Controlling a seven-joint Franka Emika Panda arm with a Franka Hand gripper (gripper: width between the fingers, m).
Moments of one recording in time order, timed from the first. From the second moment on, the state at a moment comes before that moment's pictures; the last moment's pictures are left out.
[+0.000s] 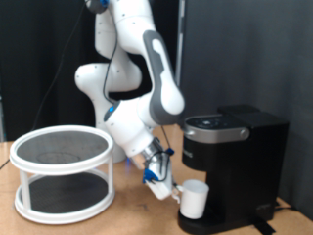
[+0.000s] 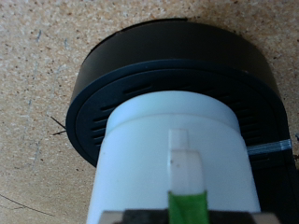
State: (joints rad) arm -0.08 0.23 0.10 -2.45 1.40 2.57 1.55
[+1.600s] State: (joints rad) arm -0.15 0.16 0.06 -2.57 1.38 2.43 1.41
